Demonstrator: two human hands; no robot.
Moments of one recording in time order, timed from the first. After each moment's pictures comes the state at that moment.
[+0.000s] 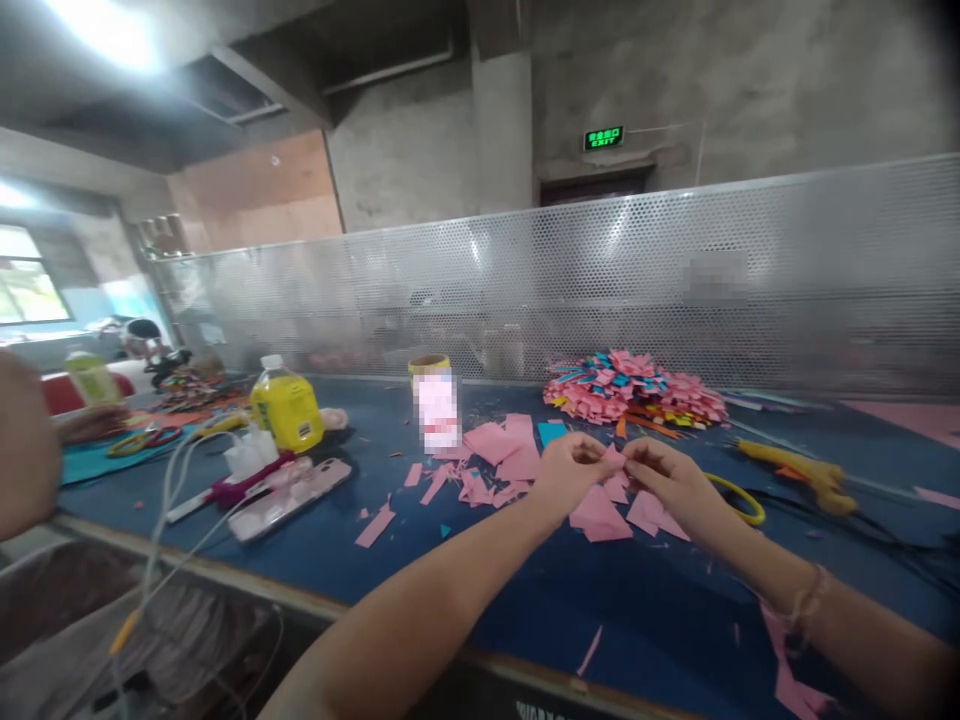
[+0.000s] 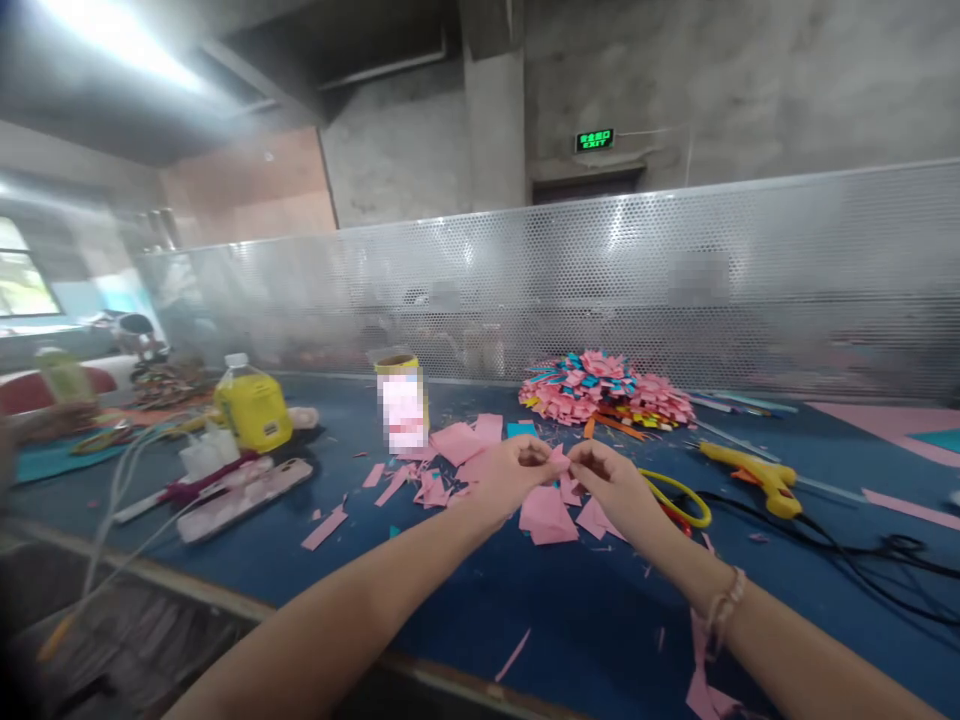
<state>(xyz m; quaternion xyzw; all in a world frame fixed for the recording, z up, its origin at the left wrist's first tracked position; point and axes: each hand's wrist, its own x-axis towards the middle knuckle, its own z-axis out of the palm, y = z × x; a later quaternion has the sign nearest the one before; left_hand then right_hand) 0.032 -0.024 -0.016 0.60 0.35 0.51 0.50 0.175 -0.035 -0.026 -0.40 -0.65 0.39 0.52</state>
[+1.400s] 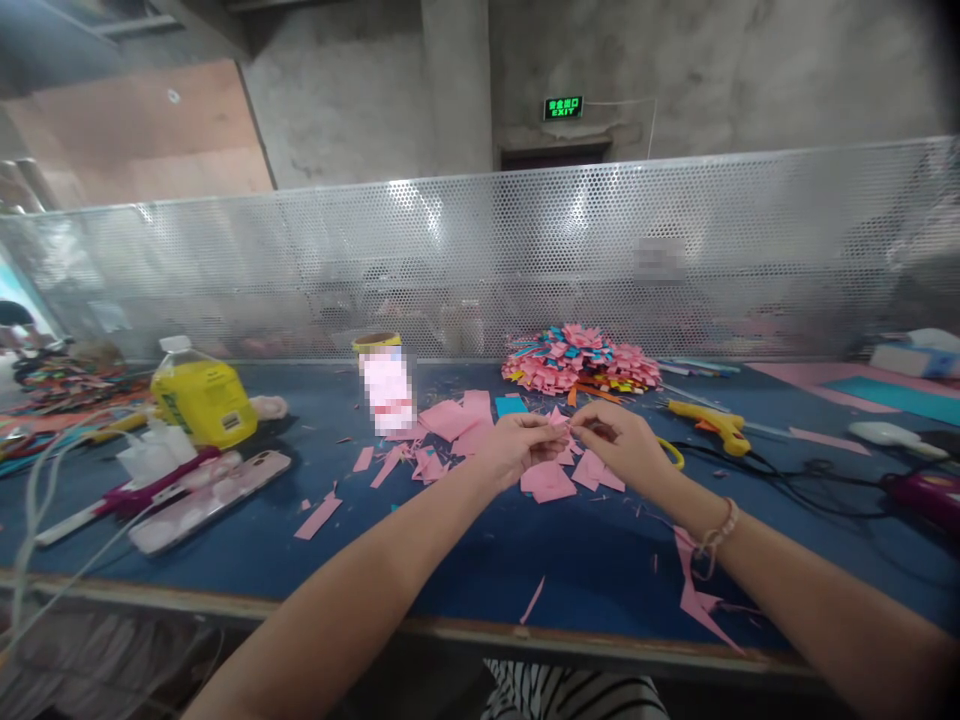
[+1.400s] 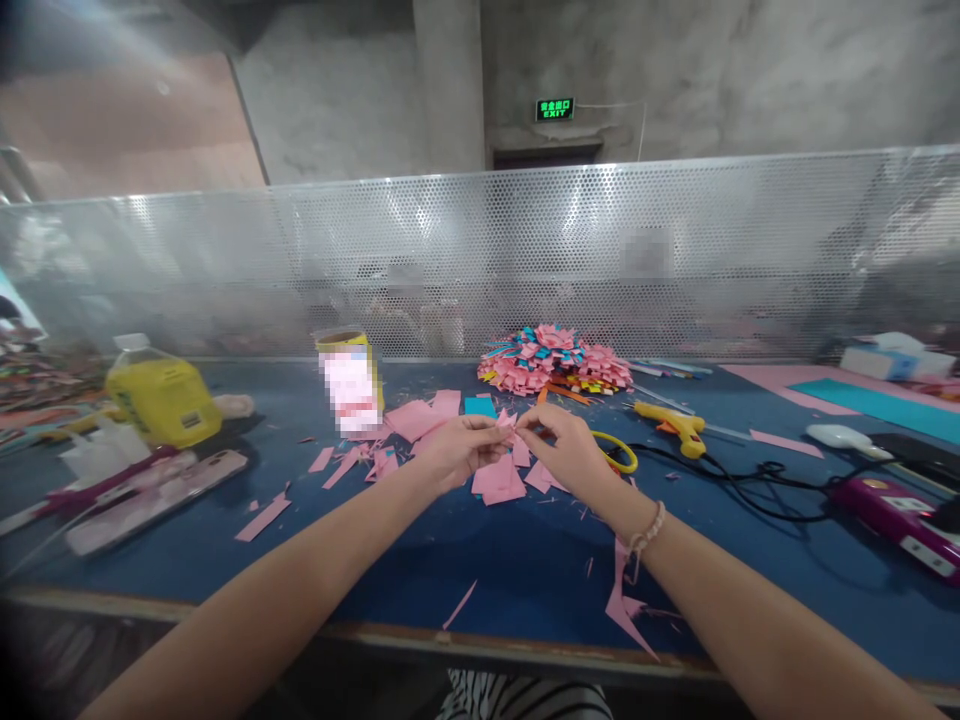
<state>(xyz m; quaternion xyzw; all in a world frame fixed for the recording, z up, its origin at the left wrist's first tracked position) 0.030 -0.029 0.001 0.48 0.34 0.42 0.69 0.187 -0.041 -0.013 -0.40 -0.78 0.07 0.47</state>
